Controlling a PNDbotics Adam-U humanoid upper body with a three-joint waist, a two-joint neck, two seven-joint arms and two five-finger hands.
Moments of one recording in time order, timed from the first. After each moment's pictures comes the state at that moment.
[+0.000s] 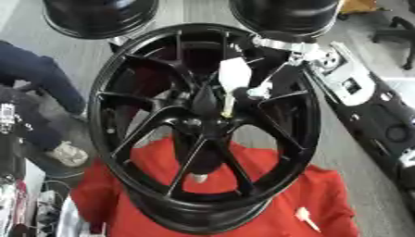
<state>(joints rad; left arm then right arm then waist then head) -0.16 0.12 0.22 -1.67 0.03 0.00 0.02 -0.89 -0.35 0.33 -1.17 0.05 -0.34 0.70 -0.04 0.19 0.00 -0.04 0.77</state>
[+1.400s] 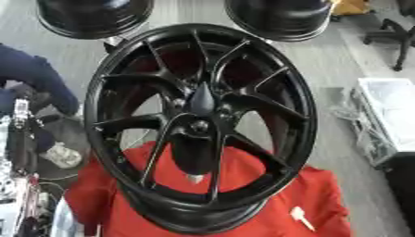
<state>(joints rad) -0.15 0.12 0.24 -1.67 0.03 0.00 0.04 -0.75 -0.79 -0.04 -1.33 -0.18 -0.29 0.39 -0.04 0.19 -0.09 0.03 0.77</state>
